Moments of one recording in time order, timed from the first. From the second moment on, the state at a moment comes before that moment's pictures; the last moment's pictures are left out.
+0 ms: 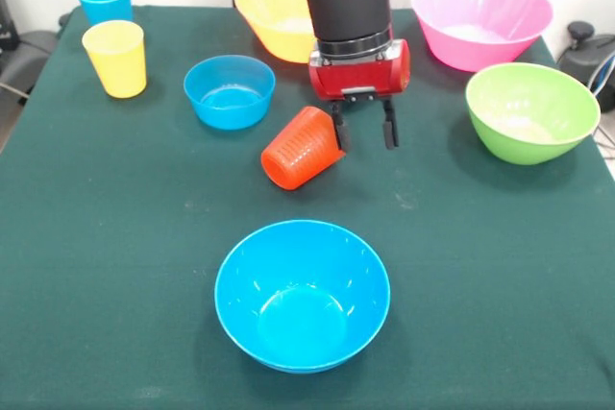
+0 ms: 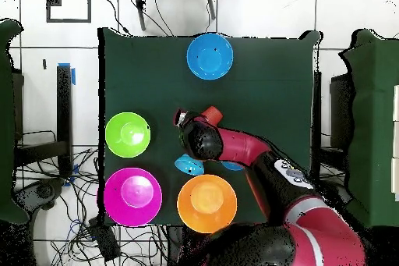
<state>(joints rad) -0.55 -0.48 0.37 1.83 -0.16 0.06 1.79</state>
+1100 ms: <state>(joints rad) -0.66 -0.50 0.45 1.89 -0.20 0.16 1.79</state>
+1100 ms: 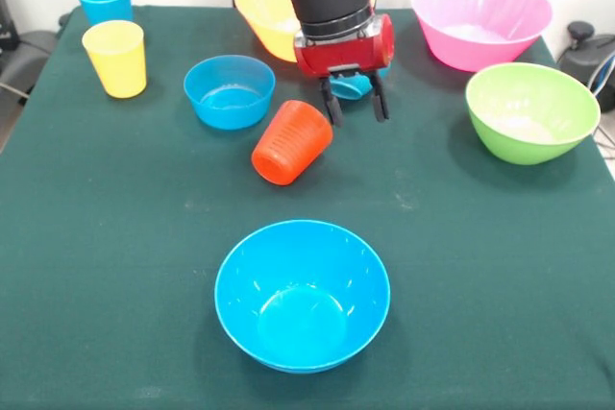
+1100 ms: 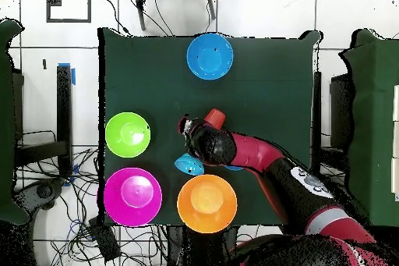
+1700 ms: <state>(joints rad) -0.76 -0.52 0.52 1.91 -0.22 0.29 1.79</state>
